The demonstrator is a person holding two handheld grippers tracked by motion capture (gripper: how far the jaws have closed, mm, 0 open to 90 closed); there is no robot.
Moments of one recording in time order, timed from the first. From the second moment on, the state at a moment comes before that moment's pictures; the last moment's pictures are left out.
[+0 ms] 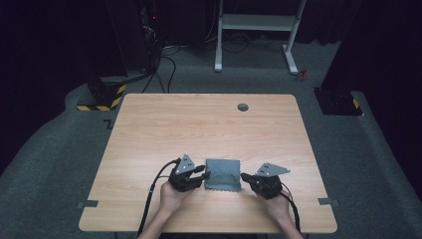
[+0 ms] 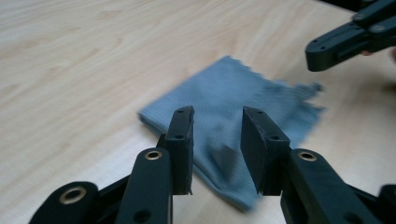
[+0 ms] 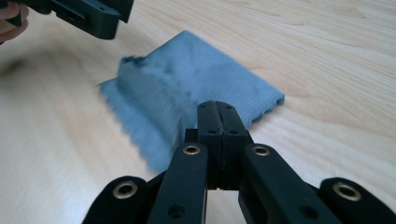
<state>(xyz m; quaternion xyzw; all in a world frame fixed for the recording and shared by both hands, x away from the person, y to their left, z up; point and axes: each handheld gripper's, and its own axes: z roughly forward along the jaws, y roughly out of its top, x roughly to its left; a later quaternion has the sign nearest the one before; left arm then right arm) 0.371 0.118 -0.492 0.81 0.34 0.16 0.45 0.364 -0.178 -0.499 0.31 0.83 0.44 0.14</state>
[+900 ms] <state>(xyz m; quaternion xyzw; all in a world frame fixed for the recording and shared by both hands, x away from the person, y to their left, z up) 0.364 0.100 -0.515 0.86 0.31 0.12 0.39 0.355 -0.155 -0.518 0.27 0.88 0.39 0.09</state>
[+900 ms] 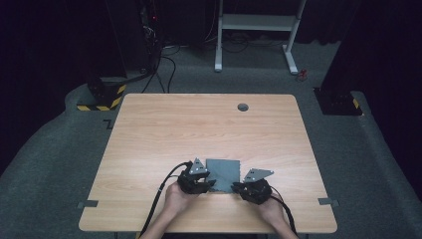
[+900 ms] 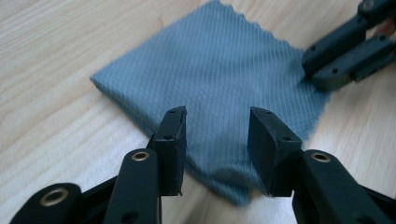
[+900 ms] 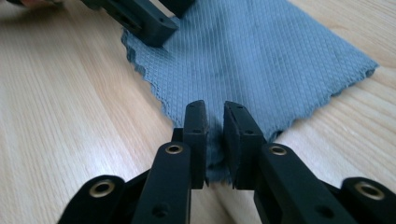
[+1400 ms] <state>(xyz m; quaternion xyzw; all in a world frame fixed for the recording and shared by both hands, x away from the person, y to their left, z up) 0.361 0.117 -0.503 0.85 0.33 0.15 0.39 0.361 -0.171 -0.511 0.32 0.85 0.40 0.12</state>
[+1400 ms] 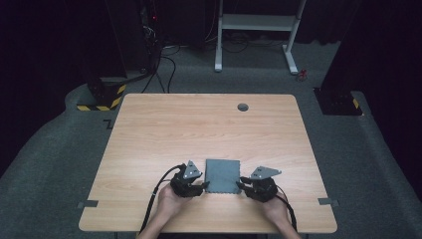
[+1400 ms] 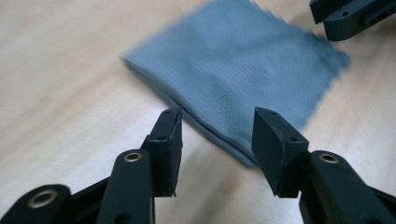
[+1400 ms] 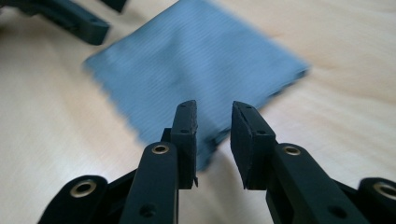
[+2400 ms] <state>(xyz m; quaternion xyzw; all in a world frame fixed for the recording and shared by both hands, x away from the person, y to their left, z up) 0.434 0.102 -0.516 0.83 0.39 0.14 0.37 0.442 -0.143 -0.514 0.37 0.85 0.35 0.14</state>
